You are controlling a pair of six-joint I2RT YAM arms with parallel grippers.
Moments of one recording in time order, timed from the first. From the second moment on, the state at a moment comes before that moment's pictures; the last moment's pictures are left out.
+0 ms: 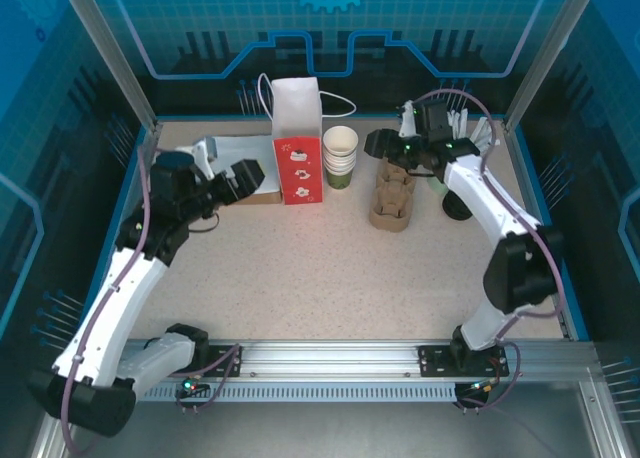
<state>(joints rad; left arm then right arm) -0.21 0.95 1.04 -0.55 0.26 -0.71 0.26 1.71 1.53 -0.53 -0.37 0.52</state>
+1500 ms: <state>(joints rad) -0.21 0.91 0.87 -0.51 0.27 -0.82 0.30 2.05 2.07 -0.91 -0.30 0.41</state>
